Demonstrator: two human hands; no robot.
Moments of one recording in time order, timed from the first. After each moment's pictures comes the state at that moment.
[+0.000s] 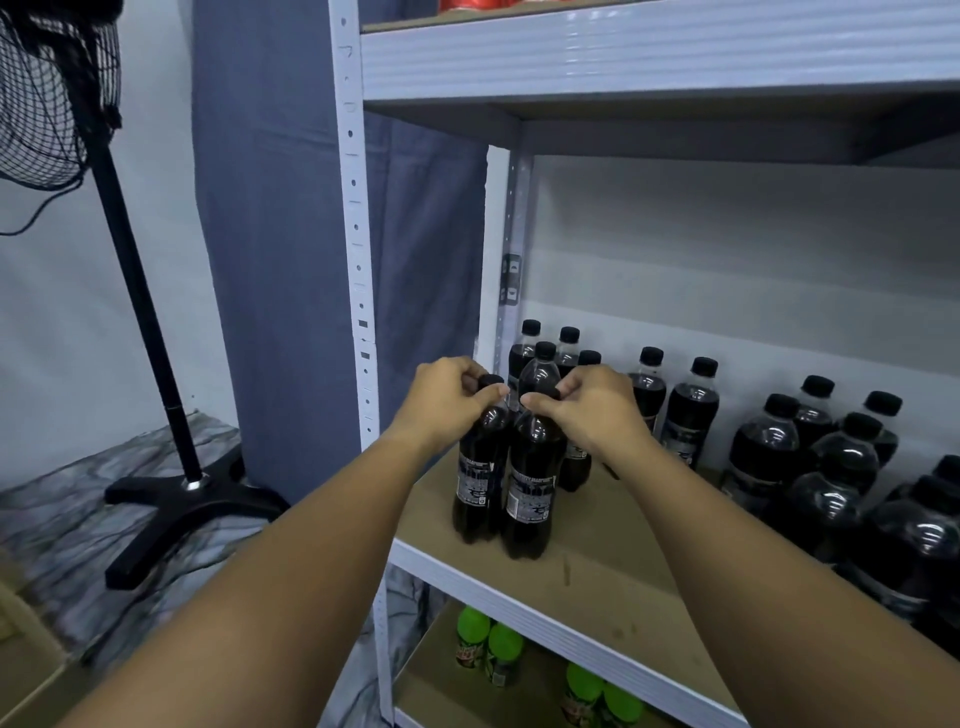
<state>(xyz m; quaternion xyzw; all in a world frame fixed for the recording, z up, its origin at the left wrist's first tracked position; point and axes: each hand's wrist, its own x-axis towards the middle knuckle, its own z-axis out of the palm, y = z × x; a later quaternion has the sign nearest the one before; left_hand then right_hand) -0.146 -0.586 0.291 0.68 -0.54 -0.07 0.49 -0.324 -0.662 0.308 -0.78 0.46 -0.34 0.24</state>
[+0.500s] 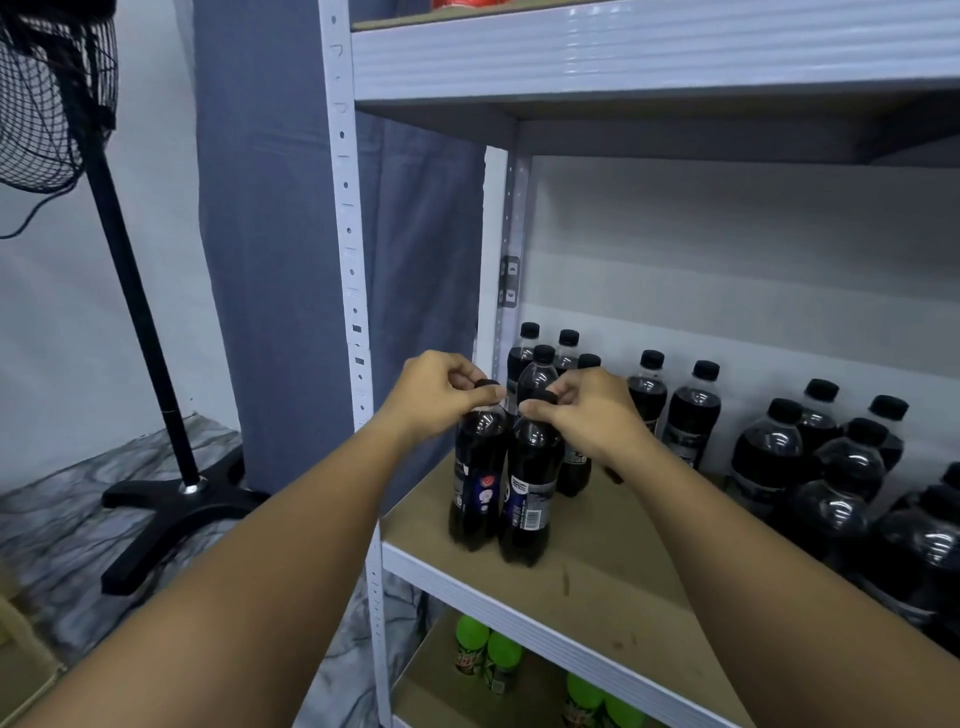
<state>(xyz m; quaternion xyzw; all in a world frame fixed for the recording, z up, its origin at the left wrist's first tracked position) -0.131 -0.591 0.301 0.67 -0.54 -0.14 0.49 -0.324 -0.670 0.311 -0.80 0.44 -0.30 0.27</state>
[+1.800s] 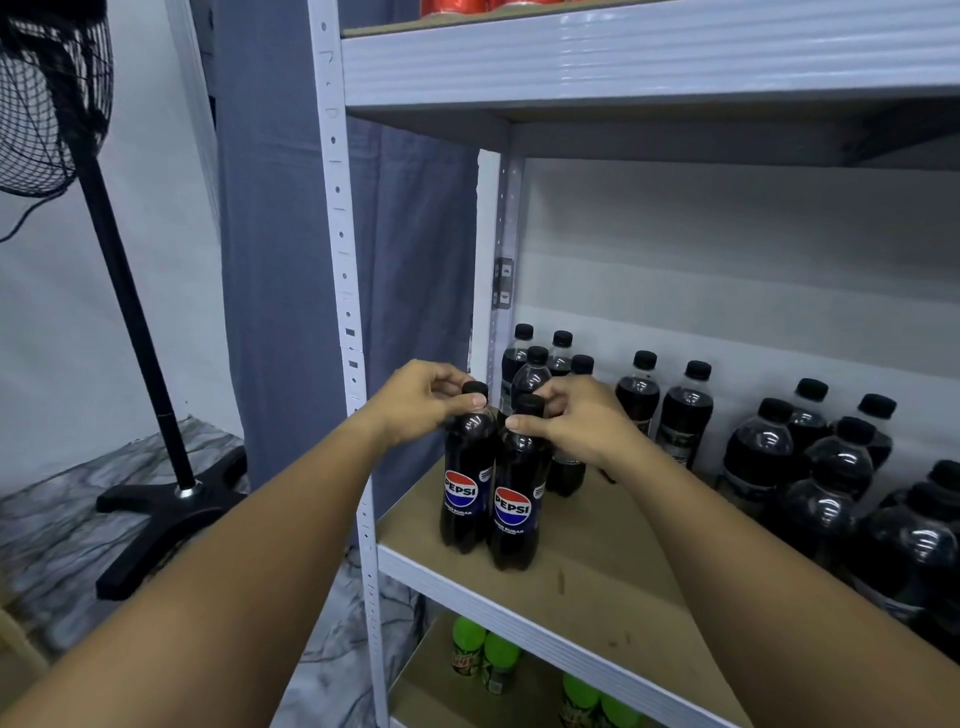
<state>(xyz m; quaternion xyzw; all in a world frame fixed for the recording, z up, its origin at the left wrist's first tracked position) -0.110 -0.593 0.292 0.62 -0.56 -0.25 0.49 -0.330 -0.667 0.309 -0.81 0.37 -0.28 0.36</state>
